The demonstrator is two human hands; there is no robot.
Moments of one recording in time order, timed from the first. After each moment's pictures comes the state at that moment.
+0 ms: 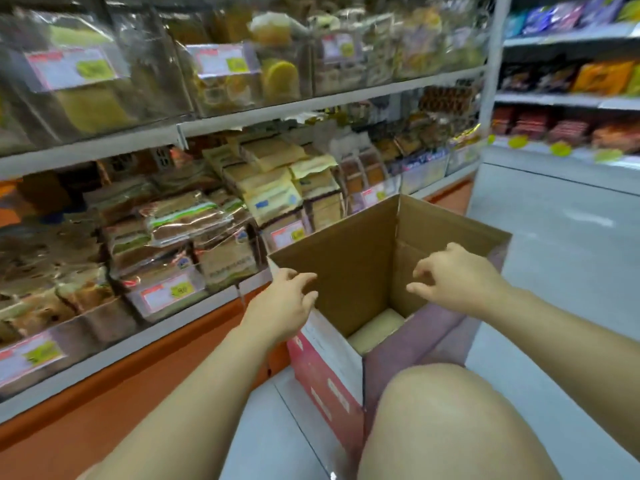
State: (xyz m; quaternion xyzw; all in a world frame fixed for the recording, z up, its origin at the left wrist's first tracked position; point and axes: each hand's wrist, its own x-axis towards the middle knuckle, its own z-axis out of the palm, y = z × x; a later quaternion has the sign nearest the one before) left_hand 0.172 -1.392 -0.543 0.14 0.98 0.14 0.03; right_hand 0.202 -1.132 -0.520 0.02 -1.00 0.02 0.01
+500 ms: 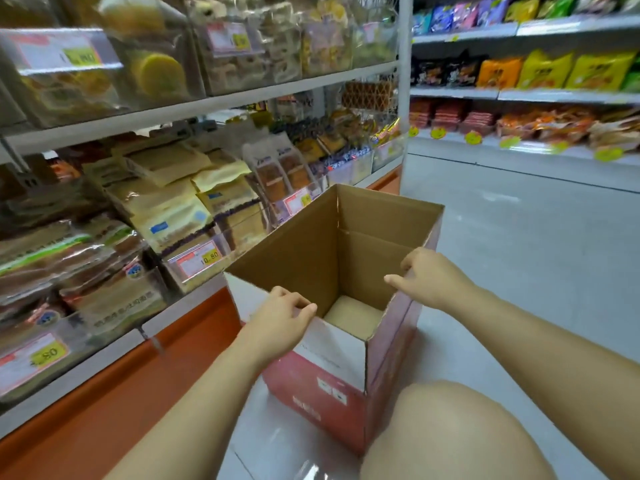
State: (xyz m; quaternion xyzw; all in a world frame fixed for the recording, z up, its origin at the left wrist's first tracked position) left_hand 0.141 -1.290 -0.567 0.21 0.94 0.24 0.10; right_hand 0.184 -1.049 -0.544 -0.15 -0.98 0.15 0.02
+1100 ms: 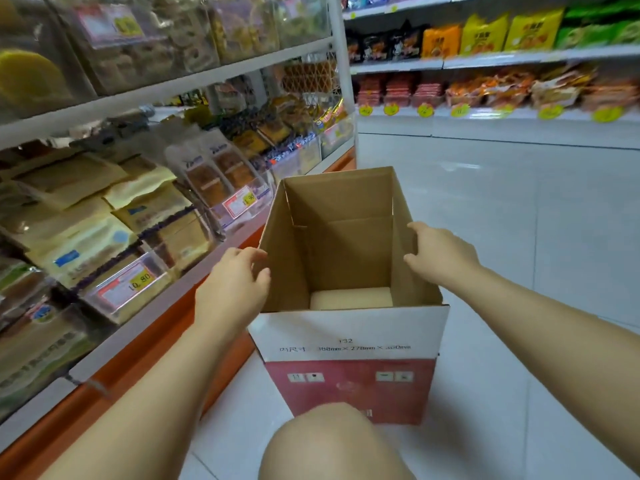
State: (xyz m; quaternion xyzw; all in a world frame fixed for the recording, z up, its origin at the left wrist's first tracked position) left_hand 0.113 -1.226 -0.543 0.19 0.96 0.17 -0.09; right_hand 0.200 -0.963 -0.564 -0.29 -0.94 0.16 0.05
